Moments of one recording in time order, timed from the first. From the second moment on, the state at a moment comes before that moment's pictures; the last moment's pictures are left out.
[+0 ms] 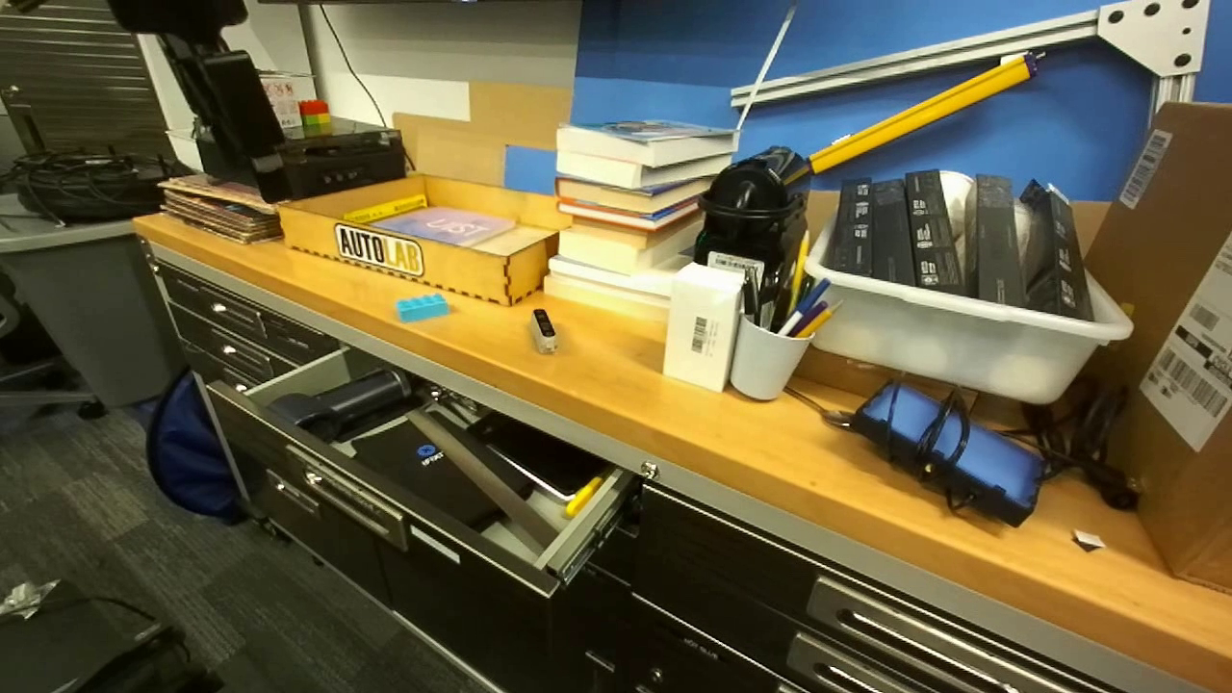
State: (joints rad) arm 0.01 -0.68 0.17 -2.41 0.10 1.95 0.35
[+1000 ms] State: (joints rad) arm 0.11 0.16 0.20 -1.84 0.01 1.95 0.48
